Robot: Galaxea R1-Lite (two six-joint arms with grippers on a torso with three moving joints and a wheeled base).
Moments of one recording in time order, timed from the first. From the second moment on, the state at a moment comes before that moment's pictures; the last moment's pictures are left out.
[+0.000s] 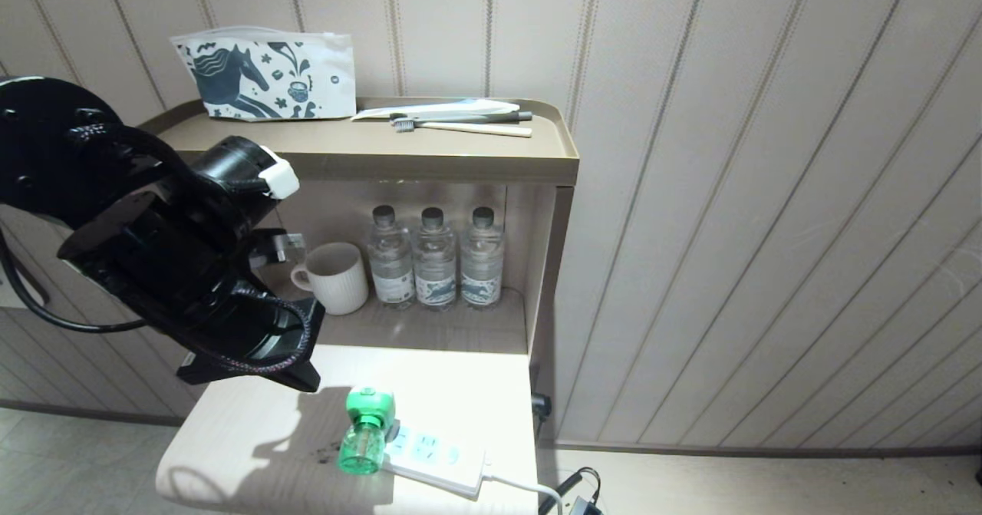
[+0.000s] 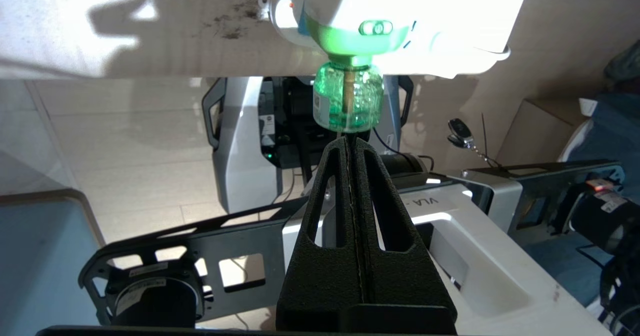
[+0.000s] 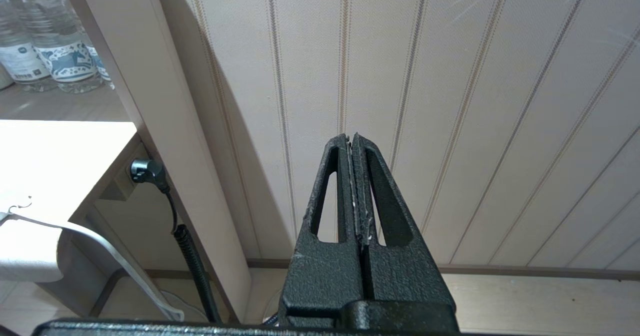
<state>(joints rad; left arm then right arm) -0.45 1.74 -1.47 0.98 -0.16 -0.44 0.00 0.00 0.00 -0.14 -0.02 0.05</state>
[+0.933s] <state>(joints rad) -0.53 1.97 -1.51 0.88 -0.09 -0.46 0.00 0.00 0.00 -0.14 -0.02 0.05</state>
